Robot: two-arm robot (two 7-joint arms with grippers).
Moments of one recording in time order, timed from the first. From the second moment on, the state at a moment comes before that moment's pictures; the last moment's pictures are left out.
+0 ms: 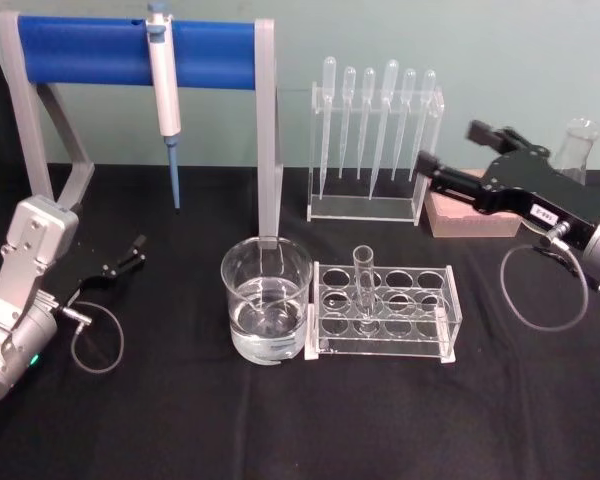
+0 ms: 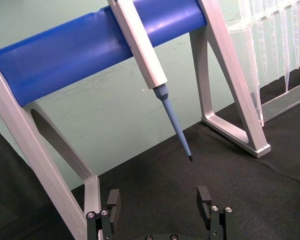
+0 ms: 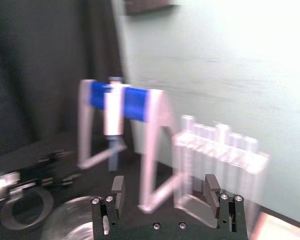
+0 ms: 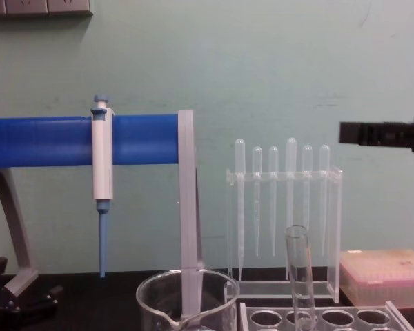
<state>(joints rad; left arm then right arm) -0.20 0.60 0.45 -1.41 -0.25 -0.12 0.03 0.24 0.71 -0.32 -1.80 0.76 0.17 0.34</state>
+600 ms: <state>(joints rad) -0.20 0.60 0.45 -1.41 -0.25 -0.12 0.03 0.13 0.52 -0.30 -1.71 0.52 0.14 -0.09</state>
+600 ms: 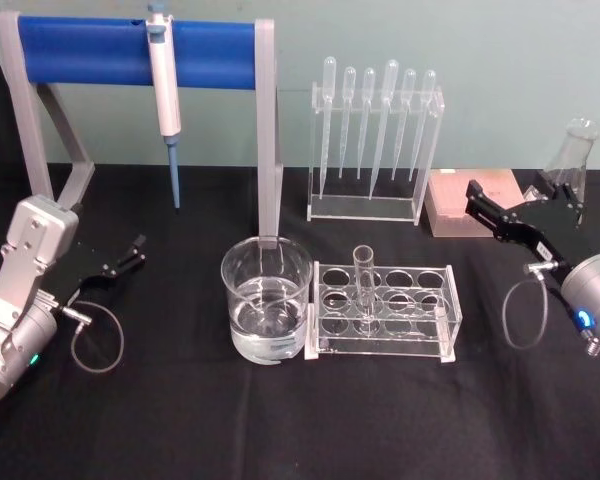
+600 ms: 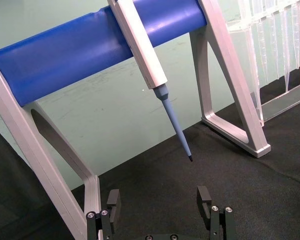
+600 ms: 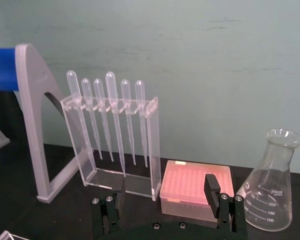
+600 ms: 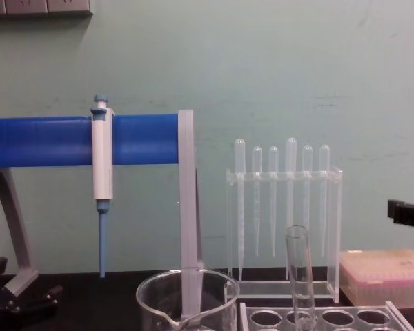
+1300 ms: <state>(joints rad) -0.20 0.60 0.45 -1.41 -0.25 -0.12 0.03 0.13 0.51 -0.31 -1.69 0.49 0.13 -0.08</state>
